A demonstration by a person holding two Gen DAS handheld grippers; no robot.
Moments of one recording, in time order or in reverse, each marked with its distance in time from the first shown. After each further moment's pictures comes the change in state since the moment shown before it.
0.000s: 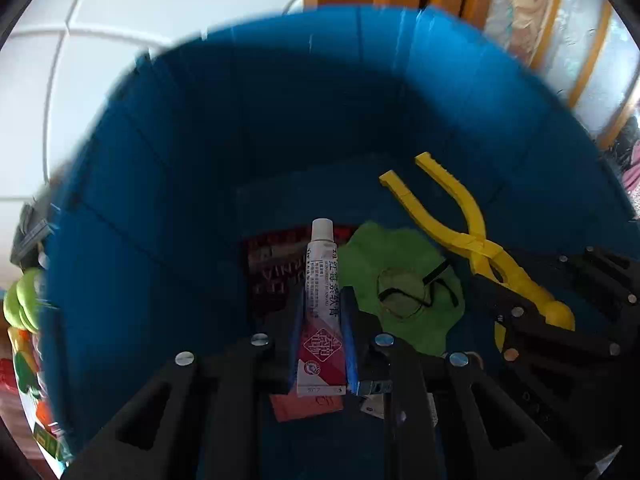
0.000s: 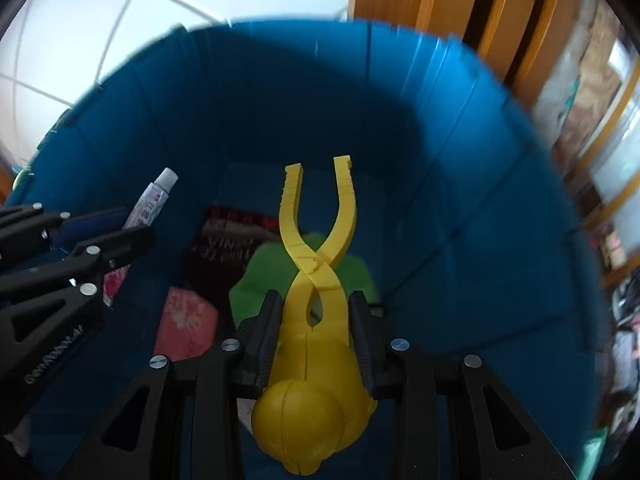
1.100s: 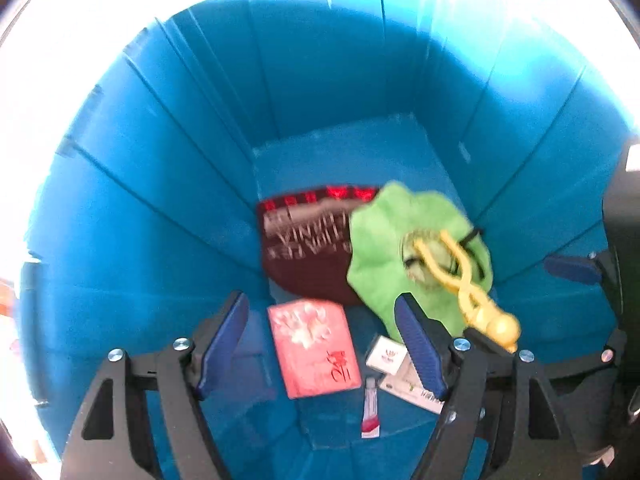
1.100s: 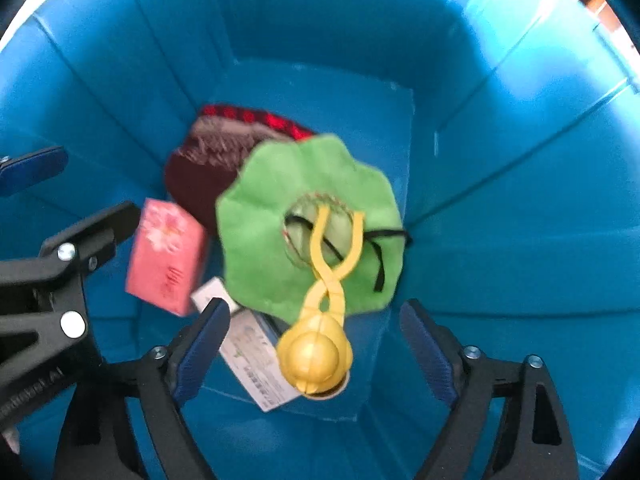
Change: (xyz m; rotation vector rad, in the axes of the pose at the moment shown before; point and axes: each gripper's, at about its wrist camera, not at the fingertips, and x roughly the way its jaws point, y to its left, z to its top) left arm 0.007 0.003 -0.017 -0.010 0.023 0.084; right arm 0.042 0.004 -0.022 -0.123 0.247 0.017
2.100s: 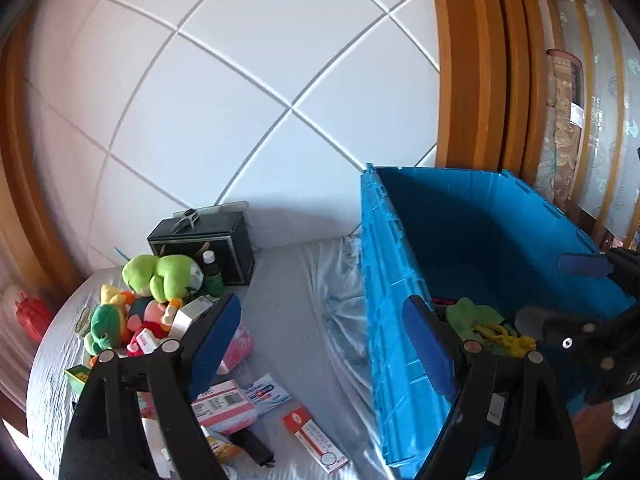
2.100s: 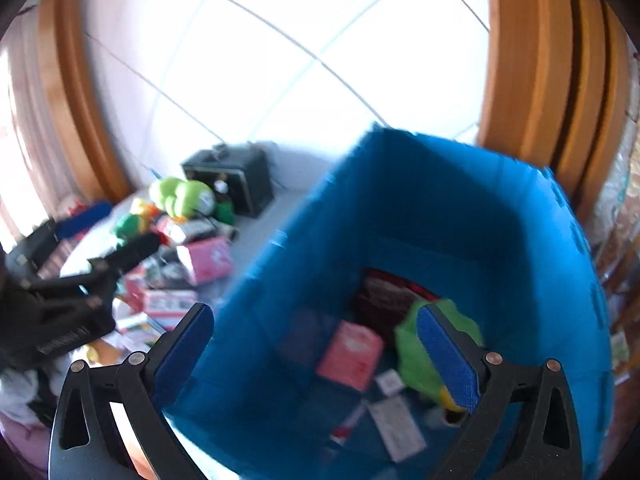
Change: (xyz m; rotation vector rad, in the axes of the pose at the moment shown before) left arm -0.199 0.168 -0.198 -0.303 -0.575 0.196; right arm -0.187 0.171 -0.068 -0.073 -0.637 0.182
